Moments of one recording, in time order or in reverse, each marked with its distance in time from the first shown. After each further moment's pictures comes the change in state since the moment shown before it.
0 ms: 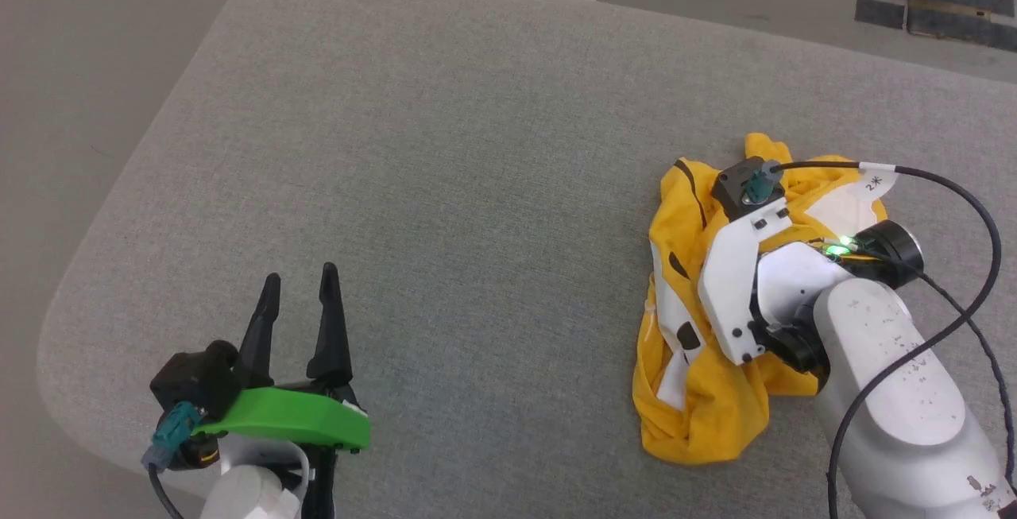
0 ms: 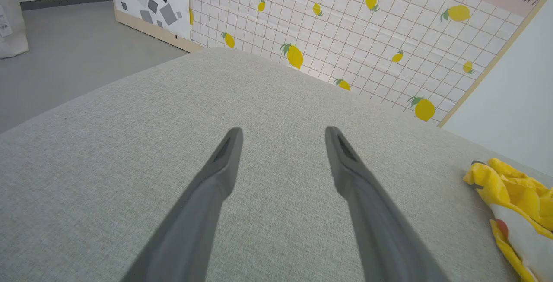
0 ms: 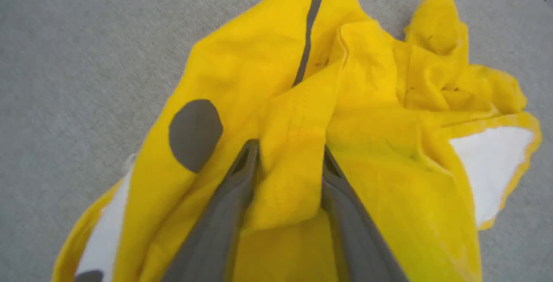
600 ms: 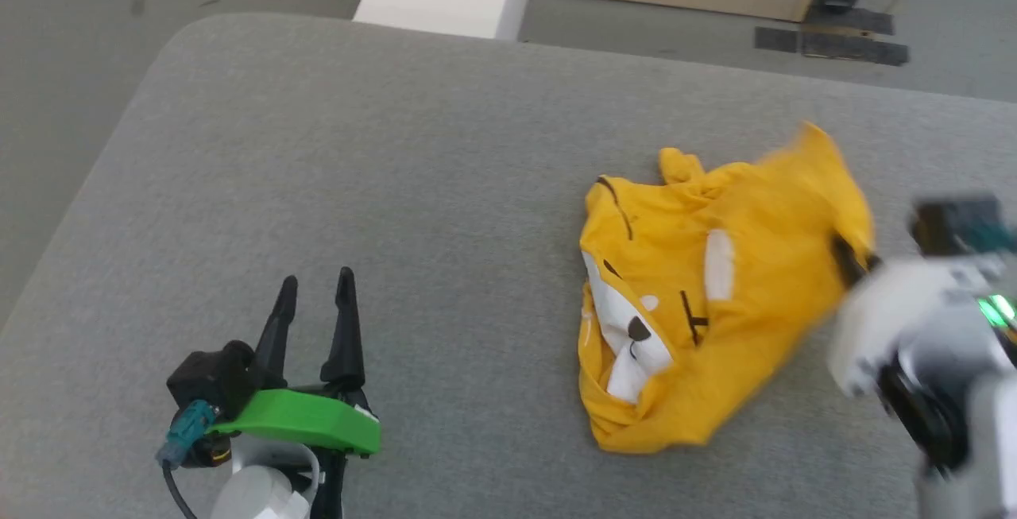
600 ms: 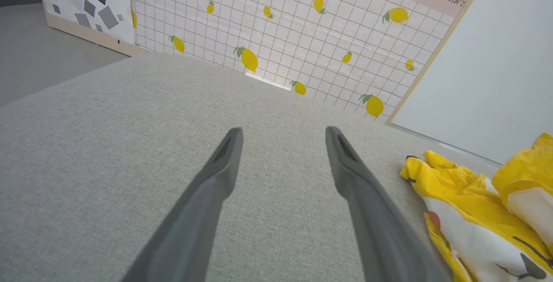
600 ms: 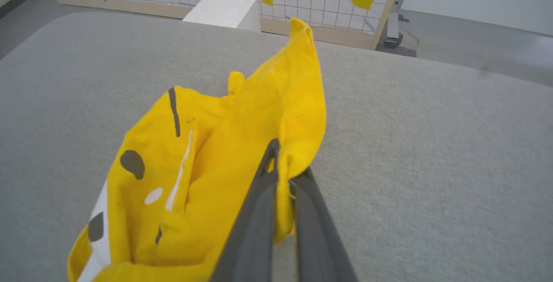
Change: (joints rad) left arm -0.009 -0.003 -0.016 0.030 0.007 -0.026 0.000; right arm 0.293 0.078 -0.369 -0.419 0.036 0.000 -0.193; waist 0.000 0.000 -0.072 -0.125
